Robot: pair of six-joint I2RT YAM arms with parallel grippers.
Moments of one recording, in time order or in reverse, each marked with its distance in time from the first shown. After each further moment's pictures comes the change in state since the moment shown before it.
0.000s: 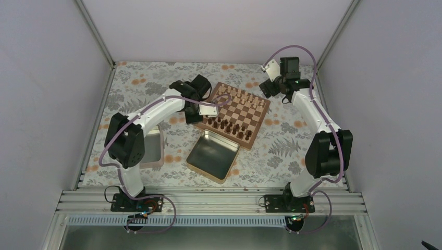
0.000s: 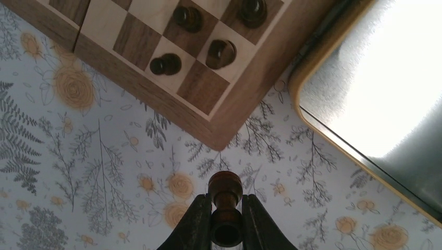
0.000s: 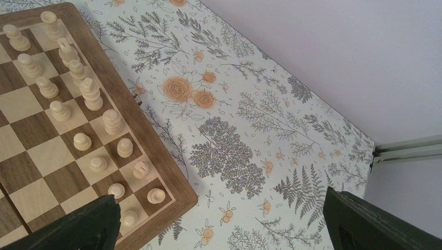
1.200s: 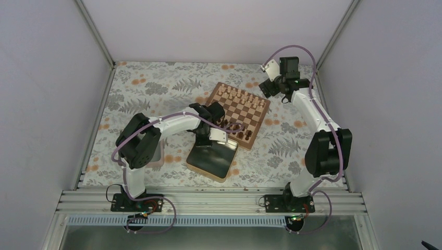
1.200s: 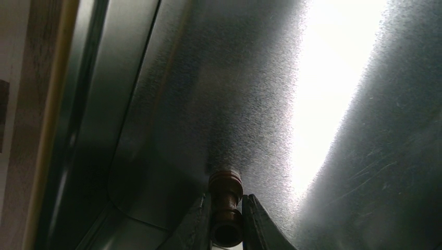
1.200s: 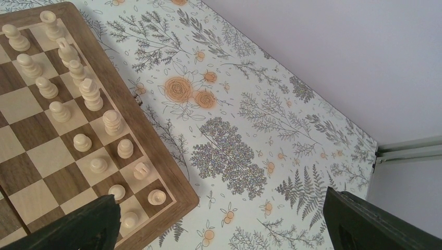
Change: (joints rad) left arm -0.173 0.080 -0.218 0.138 0.102 -0.042; right arm 0.000 0.011 0.004 0.000 -0.004 0.005
